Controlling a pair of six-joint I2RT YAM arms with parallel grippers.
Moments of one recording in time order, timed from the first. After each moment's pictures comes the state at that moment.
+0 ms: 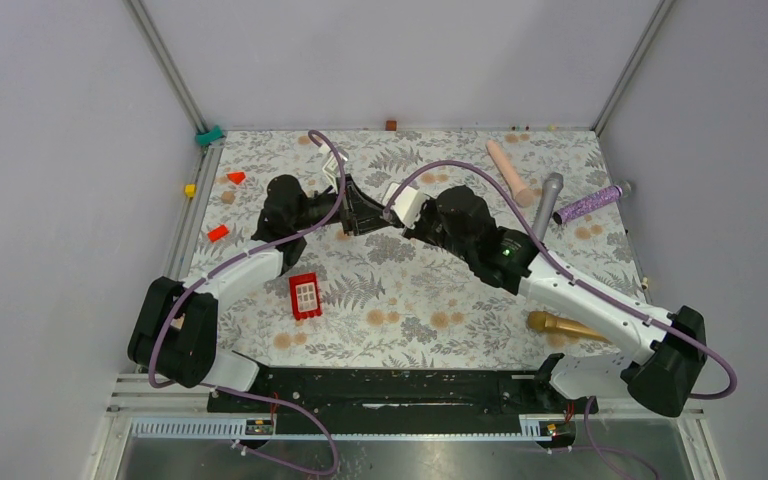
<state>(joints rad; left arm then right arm) -0.40 1.42 0.81 0.71 0.97 -0.69 0.87 1.27 1.12 -0.25 0.16 -0.57</state>
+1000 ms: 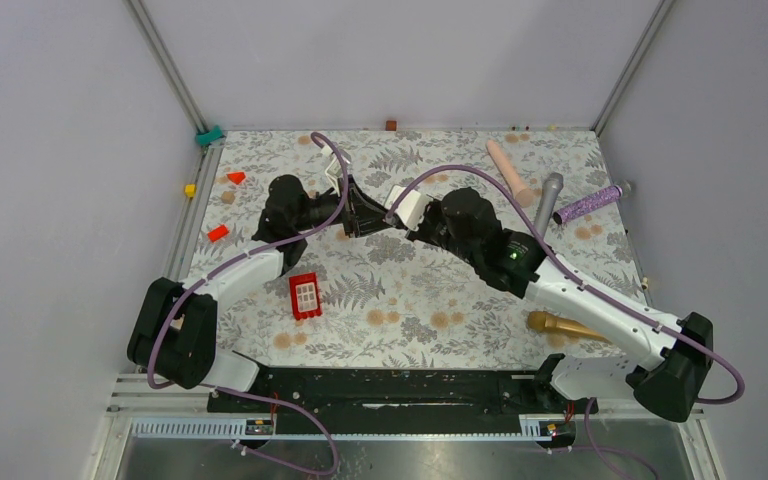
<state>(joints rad) -0.41 1.42 0.82 0.68 0.96 -0.61 0.88 1.23 1.13 -0.28 0.19 -0.61</state>
